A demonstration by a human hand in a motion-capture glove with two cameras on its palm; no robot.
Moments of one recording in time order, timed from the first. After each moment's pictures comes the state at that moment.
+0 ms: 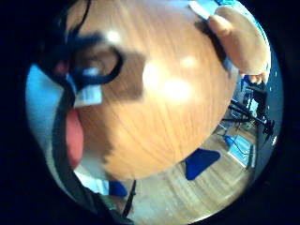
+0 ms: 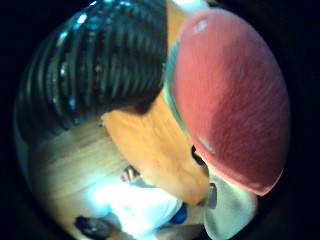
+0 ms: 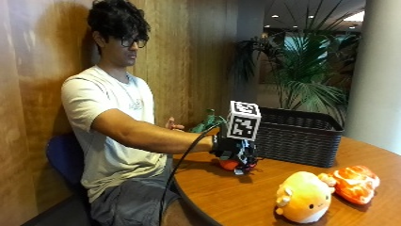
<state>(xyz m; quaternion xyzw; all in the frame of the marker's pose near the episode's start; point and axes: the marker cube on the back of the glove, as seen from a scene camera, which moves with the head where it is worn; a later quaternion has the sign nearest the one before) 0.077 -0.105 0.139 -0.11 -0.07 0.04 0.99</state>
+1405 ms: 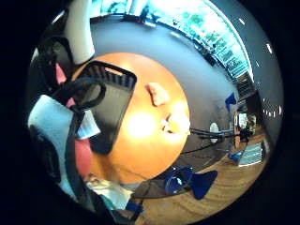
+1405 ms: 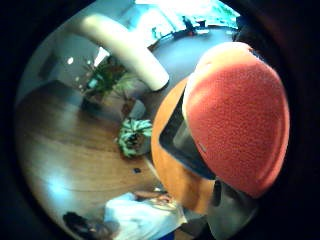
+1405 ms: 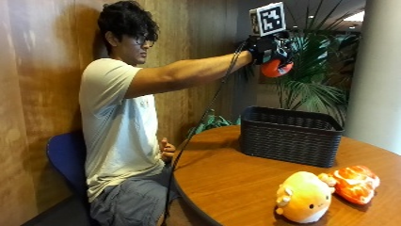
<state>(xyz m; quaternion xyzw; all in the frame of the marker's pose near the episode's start) -0.062 -0.216 -0.166 0.17 -0.04 -0.02 0.98</state>
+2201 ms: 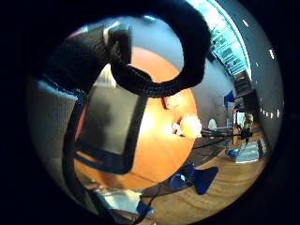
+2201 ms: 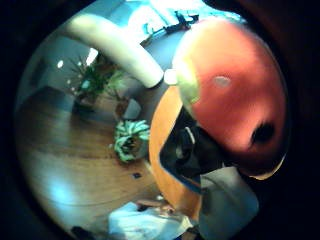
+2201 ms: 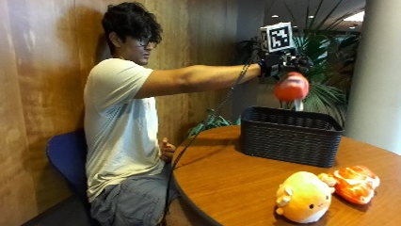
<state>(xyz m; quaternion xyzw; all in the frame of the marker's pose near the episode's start) -0.115 -0.276 -0.112 0.14 -0.03 0.00 0.99</state>
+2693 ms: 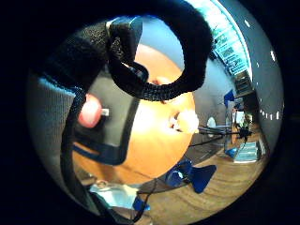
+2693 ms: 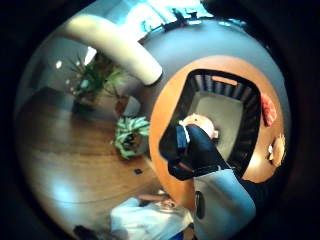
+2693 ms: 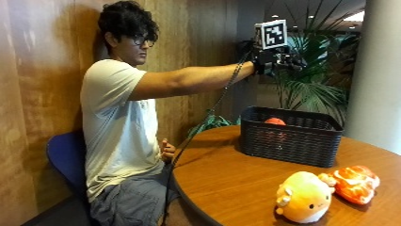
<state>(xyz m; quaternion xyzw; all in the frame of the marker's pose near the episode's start) -0.105 -0.250 -0.119 0.12 -0.04 -0.01 0.99</state>
